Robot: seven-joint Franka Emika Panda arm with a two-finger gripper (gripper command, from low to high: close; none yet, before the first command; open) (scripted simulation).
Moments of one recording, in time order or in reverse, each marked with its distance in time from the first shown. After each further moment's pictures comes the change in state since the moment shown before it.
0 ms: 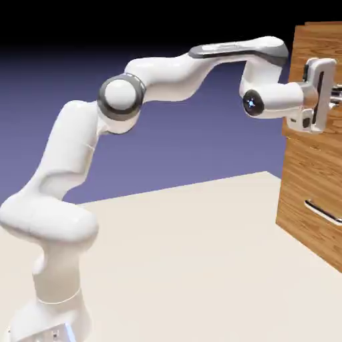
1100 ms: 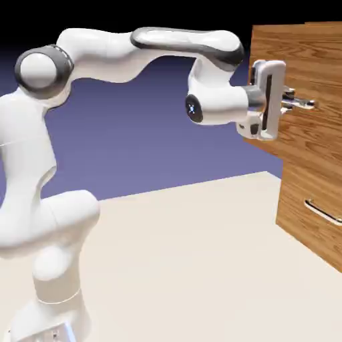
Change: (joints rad) arm 1.161 -0.092 -1.068 -0.645 0.103 -0.100 -0.216
